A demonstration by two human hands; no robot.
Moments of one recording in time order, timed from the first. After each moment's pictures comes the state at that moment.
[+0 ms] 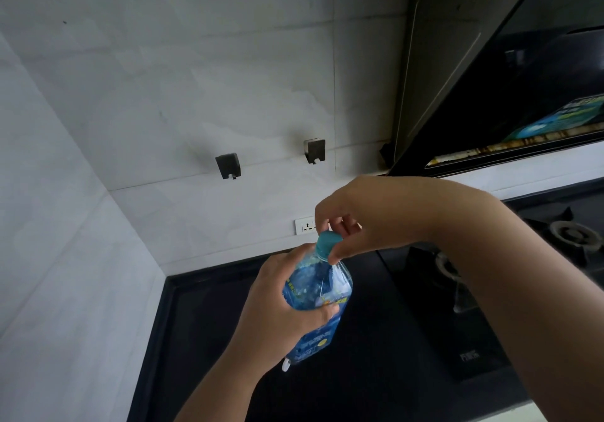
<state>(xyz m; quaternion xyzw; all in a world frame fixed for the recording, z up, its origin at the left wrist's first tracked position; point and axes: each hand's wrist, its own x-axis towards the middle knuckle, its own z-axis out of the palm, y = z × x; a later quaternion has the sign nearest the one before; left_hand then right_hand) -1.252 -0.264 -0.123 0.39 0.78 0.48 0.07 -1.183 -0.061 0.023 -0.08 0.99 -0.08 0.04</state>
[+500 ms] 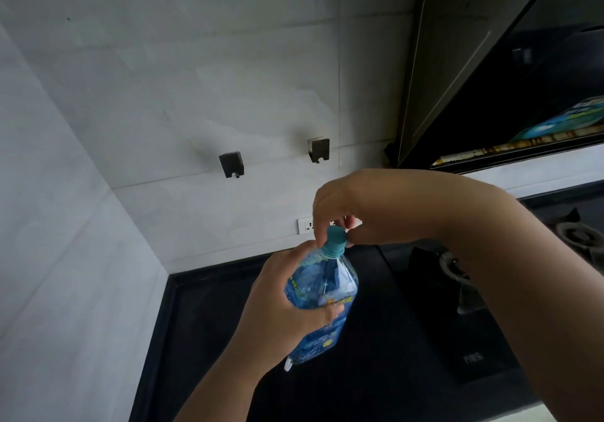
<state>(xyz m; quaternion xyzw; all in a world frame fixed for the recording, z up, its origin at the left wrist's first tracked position) -1.253 -0.266 -0.115 0.40 0.77 0.48 0.07 -1.190 -0.064 0.033 -0.15 0.99 -0.07 0.04</state>
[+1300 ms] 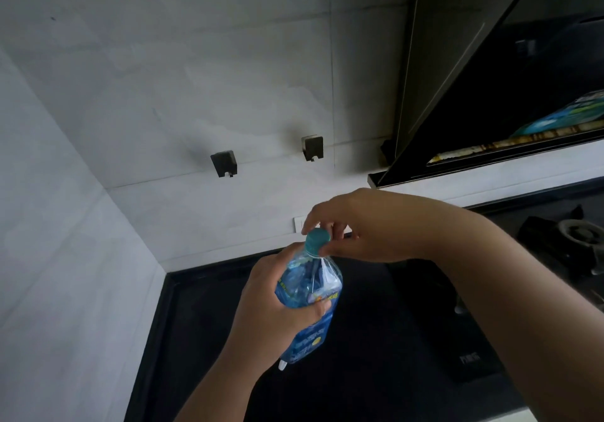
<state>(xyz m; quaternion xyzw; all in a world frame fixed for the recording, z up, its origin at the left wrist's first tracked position) -1.252 -0.251 -0.132 0.35 0.80 0.49 0.06 -1.181 -0.044 0.001 -0.08 0.99 -0.14 0.01</state>
